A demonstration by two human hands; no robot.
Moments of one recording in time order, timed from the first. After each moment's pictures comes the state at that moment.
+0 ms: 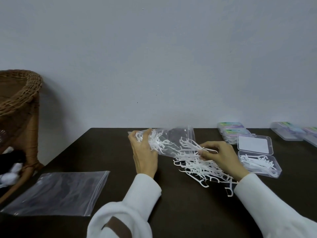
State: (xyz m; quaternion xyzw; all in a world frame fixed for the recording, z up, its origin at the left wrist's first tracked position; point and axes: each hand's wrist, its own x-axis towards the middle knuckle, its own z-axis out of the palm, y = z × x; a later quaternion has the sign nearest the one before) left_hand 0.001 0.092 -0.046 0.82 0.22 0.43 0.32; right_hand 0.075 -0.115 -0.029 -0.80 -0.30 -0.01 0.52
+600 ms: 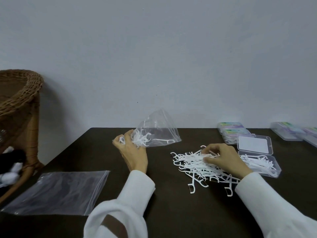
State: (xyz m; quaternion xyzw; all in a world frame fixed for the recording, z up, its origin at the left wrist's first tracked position) left_hand -0.002 0.110 -0.037 0.71 0.31 0.47 0.42; right_hand 0.083 -0.125 -0.033 -0.90 -0.27 -0.01 0.35
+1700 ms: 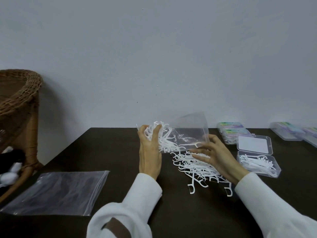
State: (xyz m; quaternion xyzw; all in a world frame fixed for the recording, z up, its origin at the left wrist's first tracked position) left_hand -0.002 0.082 -0.043 0.86 0.10 0.46 0.20; right_hand 0.063 -0.101 -0.019 -0.53 -0.17 0.21 0.80
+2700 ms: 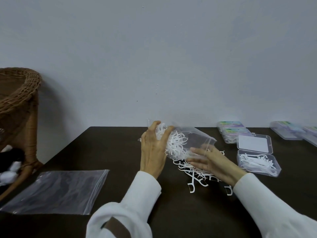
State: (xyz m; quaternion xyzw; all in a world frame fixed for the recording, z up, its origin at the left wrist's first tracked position) left_hand 0.001 0.081 -0.040 0.86 0.02 0.50 0.05; right_hand 0.054 -0.094 -0.023 -0.56 -0.10 0.29 0.77
